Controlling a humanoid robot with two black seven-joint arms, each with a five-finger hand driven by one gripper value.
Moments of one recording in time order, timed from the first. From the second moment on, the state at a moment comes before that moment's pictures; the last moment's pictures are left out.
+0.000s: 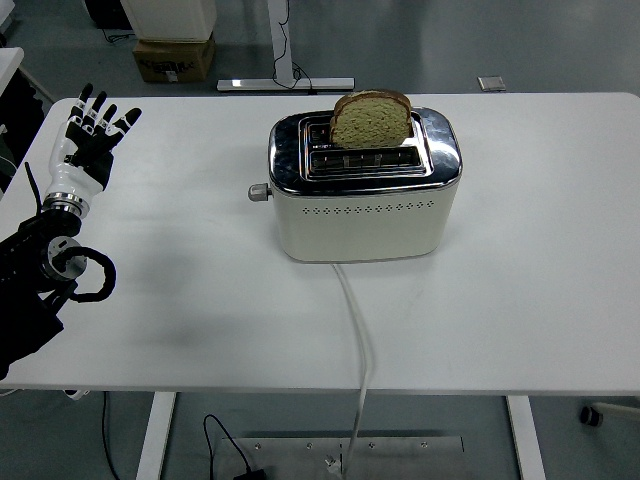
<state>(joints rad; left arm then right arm) -0.83 0.28 -0.54 -0.43 -0.15 -0.22 -0.52 0.04 0.00 0.43 0.09 -0.31 0.07 -0.02</state>
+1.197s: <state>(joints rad) -0.83 0.29 -0.54 -0.44 -0.07 -0.22 -0.52 0.04 0.00 0.43 0.09 -0.31 0.07 -0.02</state>
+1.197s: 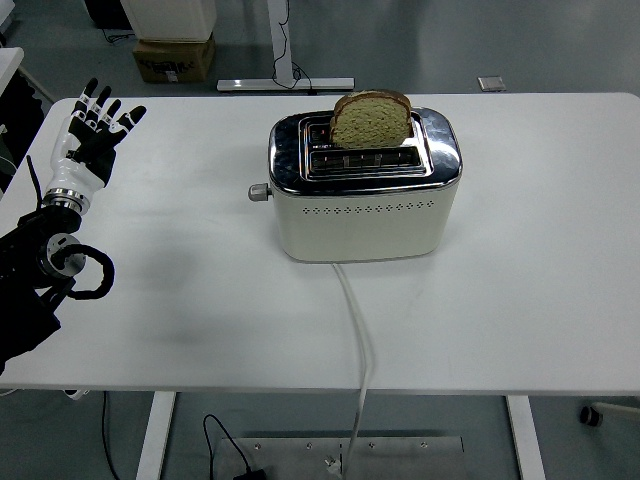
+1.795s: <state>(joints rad) -0.83 0.33 -0.53 -0.44 0.18 -0.26 -0.51 0.04 0.00 0.43 0.09 -0.31 0.07 -0.02</state>
